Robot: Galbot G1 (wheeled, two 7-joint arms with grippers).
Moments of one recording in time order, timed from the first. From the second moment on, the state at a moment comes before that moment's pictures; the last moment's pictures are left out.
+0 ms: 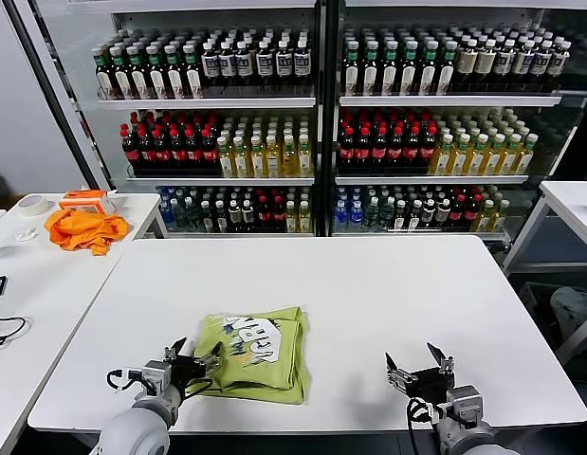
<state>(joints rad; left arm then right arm) 1.31 -1.00 -0.29 -1.93 -0.55 0.48 -0.30 -1.55 1.12 0.47 2.24 0.31 -0.58 0.18</state>
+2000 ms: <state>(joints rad) 1.19 -1.06 -0.20 -2.12 -0.38 0.58 -0.28 -1.58 1.13 0.50 2.26 0.29 -0.58 0.17</state>
